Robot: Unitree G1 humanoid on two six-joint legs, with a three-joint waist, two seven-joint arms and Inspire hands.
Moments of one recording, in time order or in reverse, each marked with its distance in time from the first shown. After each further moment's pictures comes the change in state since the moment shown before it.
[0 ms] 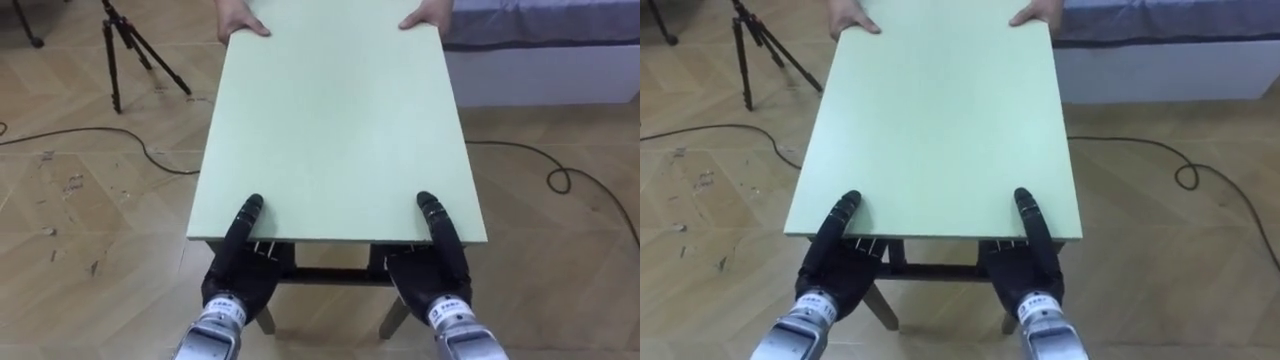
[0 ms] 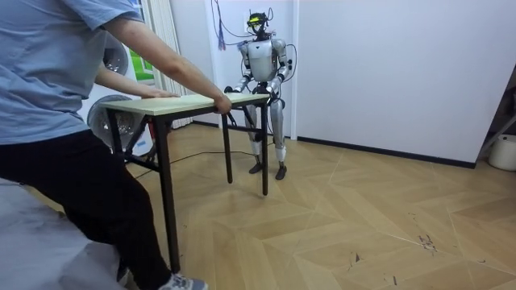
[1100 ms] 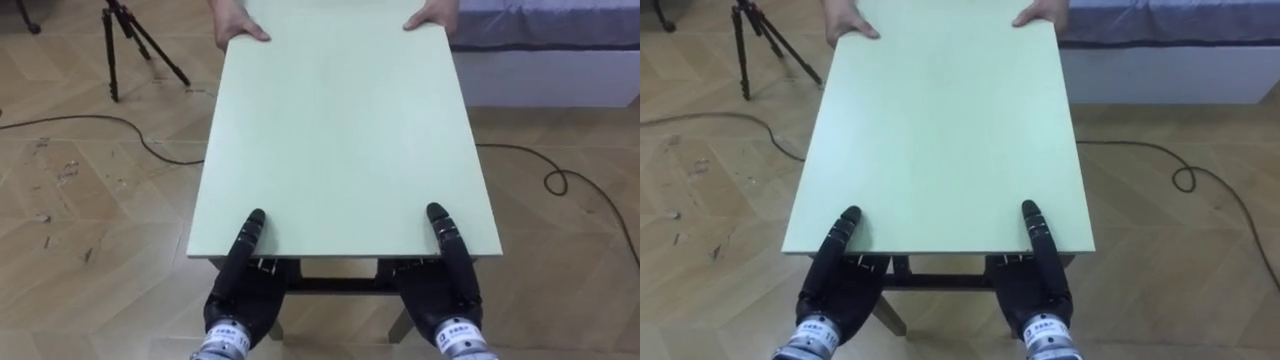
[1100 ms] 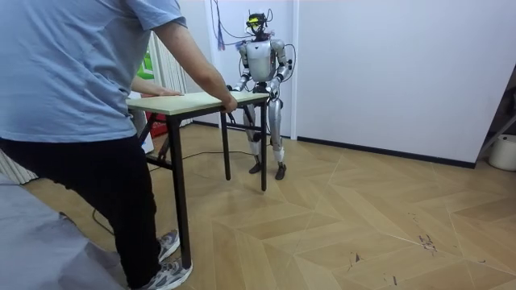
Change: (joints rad) left arm 0.082 0.019 -0.108 -0.045 0.000 -0.093 -0.060; right arm 0.043 -0.052 0.055 -0.031 -0.010 -0.091 0.033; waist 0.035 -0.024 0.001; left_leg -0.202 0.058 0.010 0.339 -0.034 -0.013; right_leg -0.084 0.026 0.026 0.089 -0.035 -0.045
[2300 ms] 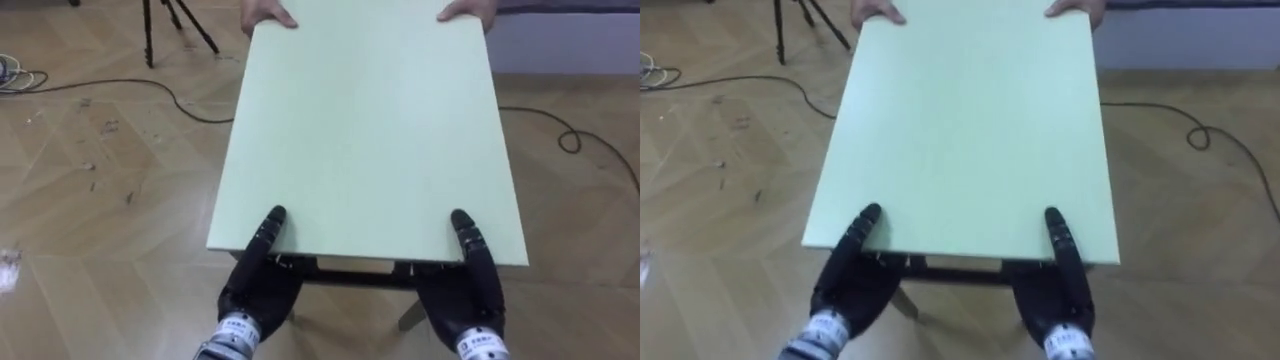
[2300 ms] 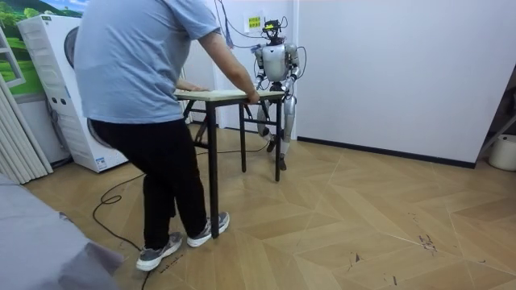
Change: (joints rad) left arm -0.057 0.045 -0.029 0.016 -0.041 0.022 -0.060; right arm 0.023 -0.001 -0.062 -0.014 0.000 0.056 0.094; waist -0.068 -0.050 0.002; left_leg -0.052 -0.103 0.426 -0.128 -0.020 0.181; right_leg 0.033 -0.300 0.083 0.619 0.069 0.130
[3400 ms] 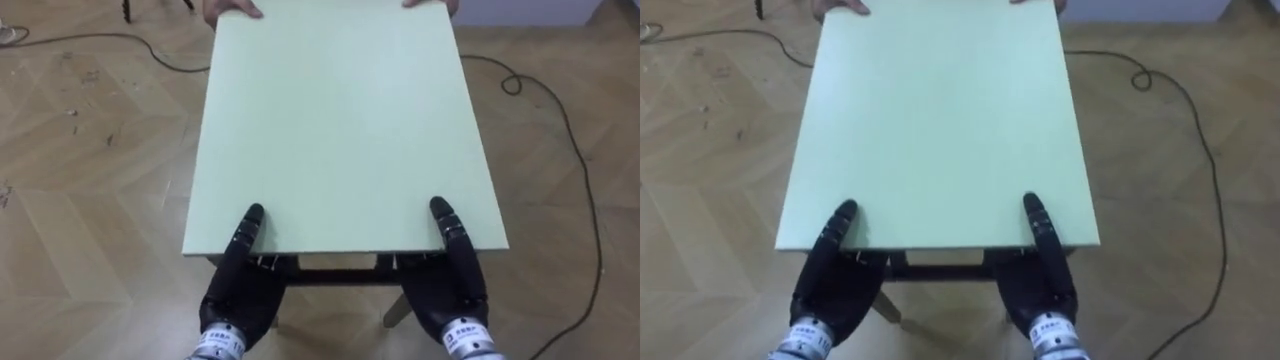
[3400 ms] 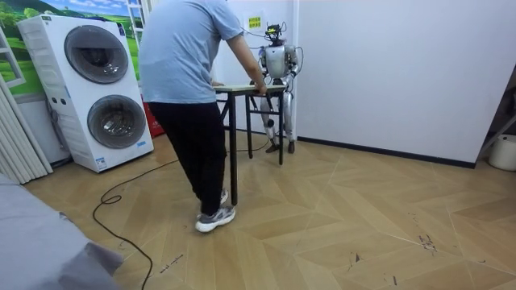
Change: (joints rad) left arm 0.071 0.026 -0.004 -0.061 0.002 -0.034 -0.004; right arm -0.023 -0.017 0.041 0.004 -0.006 -0.002 -0.020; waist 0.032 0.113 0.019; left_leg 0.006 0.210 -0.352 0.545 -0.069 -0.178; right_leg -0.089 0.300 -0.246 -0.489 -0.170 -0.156
